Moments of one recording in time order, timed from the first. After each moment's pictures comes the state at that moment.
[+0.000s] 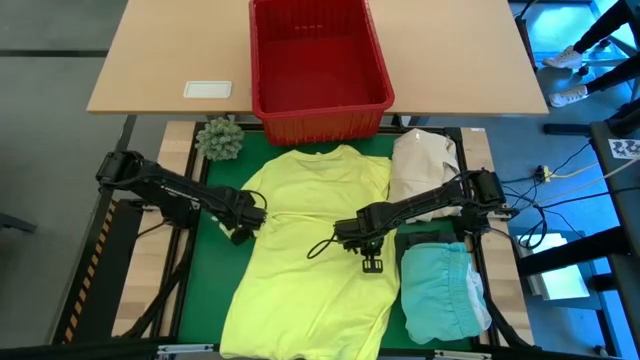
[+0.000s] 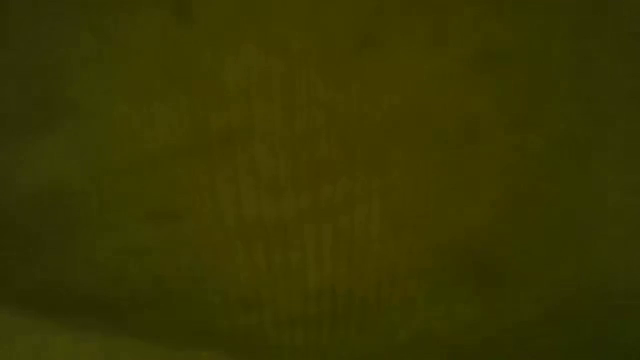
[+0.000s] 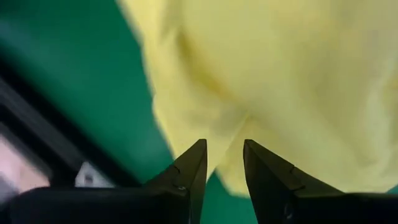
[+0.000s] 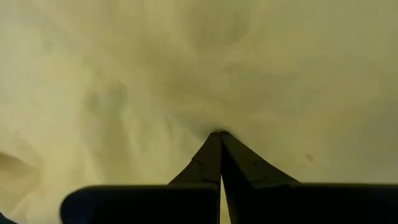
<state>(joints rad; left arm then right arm) -0.13 1.40 0.72 -1.10 -0.22 -0.84 0.18 1.89 1.25 -0.90 -0.24 0.16</state>
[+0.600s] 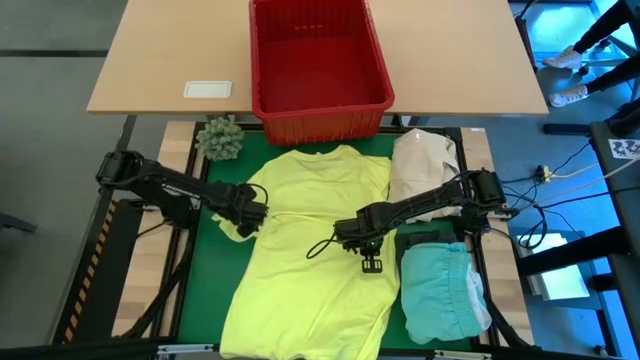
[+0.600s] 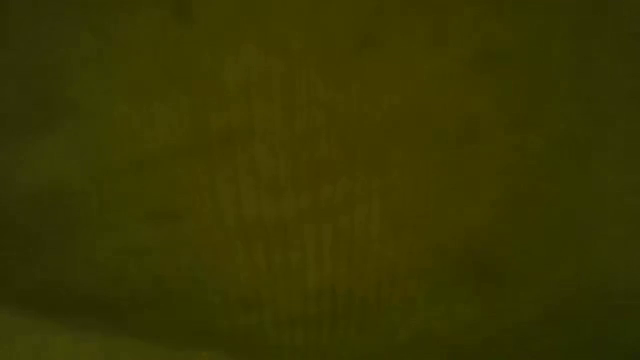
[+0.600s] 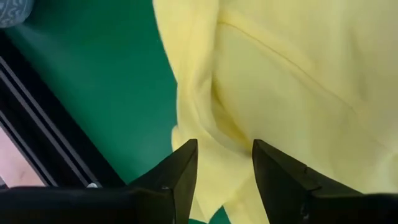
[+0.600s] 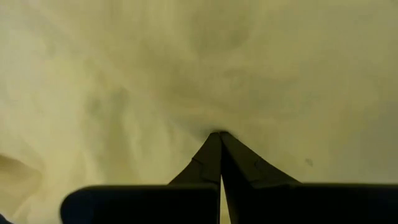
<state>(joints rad) -0.07 1.40 0.72 -1.06 -0.32 -0.92 0.18 1.89 1.25 -0.89 -0.24 0.16</state>
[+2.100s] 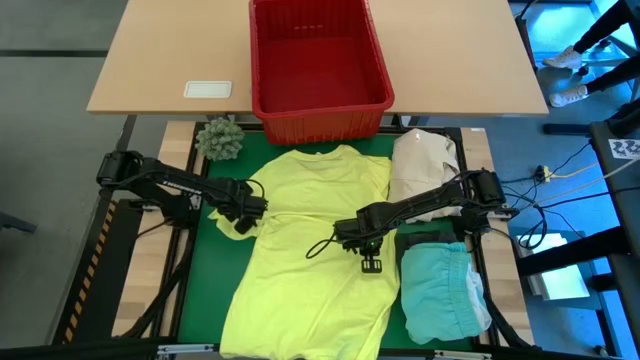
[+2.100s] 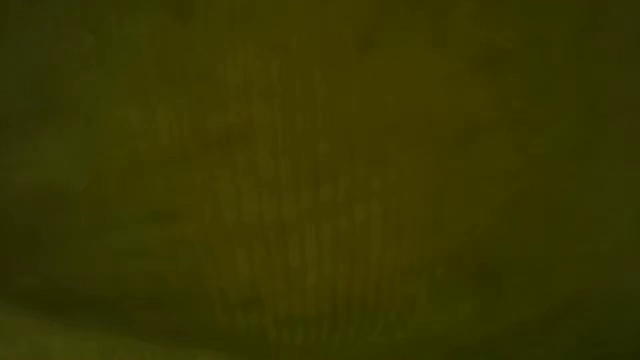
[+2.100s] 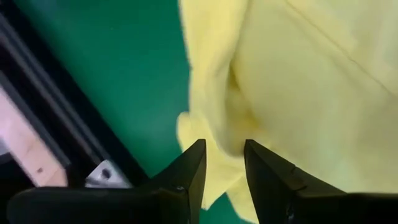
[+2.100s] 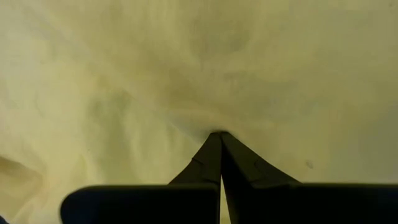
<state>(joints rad) 0.00 1.40 0.71 -1.12 -0.27 -0.92 0.18 1.89 1.25 -0.88 -0.24 0.17</state>
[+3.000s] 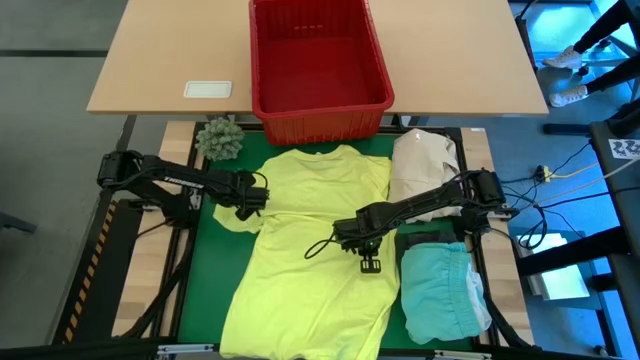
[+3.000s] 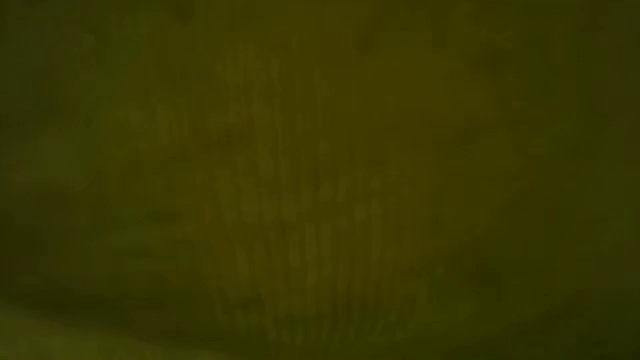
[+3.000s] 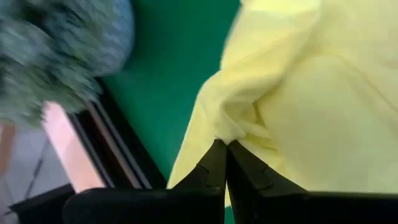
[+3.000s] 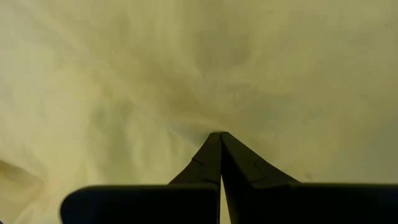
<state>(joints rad) 0.10 1.40 0.70 -1.07 -0.55 -0.74 0.18 1.89 1.25 -0.86 -0.24 0.15</state>
